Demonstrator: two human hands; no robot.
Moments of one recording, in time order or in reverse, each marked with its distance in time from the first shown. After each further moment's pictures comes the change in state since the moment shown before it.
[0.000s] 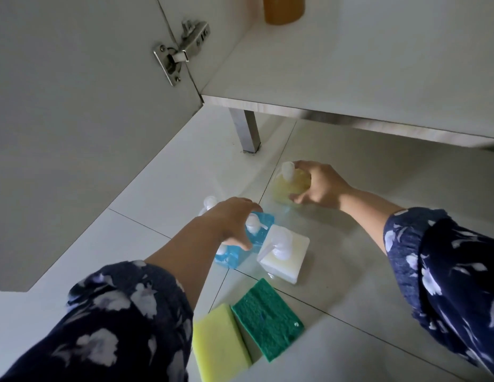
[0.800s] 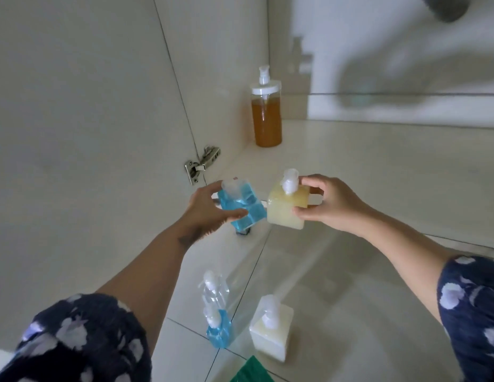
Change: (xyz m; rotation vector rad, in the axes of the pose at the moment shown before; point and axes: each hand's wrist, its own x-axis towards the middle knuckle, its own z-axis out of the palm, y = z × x) left_hand -0.058 0.014 -0.141 -0.986 0.673 0.052; right_hand -0.066 -0.122 -0.133 -0.016 0.251 -0.170
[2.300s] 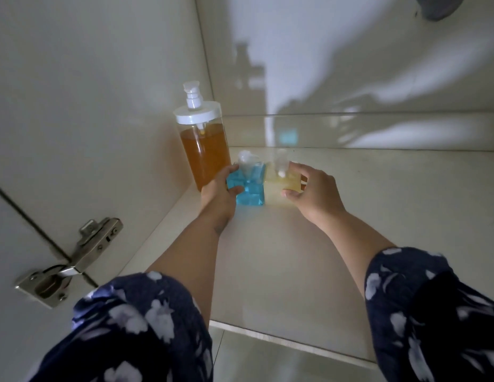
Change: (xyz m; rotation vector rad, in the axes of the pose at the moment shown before) left_hand 0.275 0.024 0.140 0.056 0.132 0.137; right_hand 0.202 0.128 -0.043 -0.052 0.430 0.213
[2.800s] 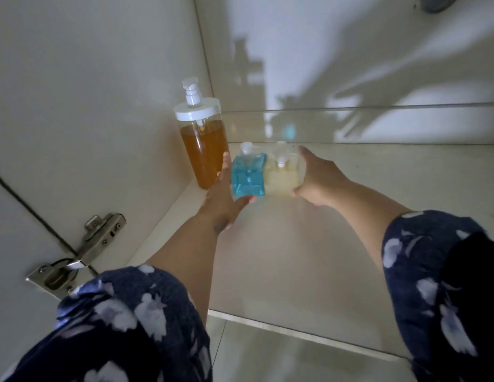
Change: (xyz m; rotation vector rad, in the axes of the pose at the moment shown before) left_hand -0.020 0.010 -0.009 0.210 -0.240 0.033; right_hand 0.006 -0.024 -0.032 -0.264 -0.267 0.107
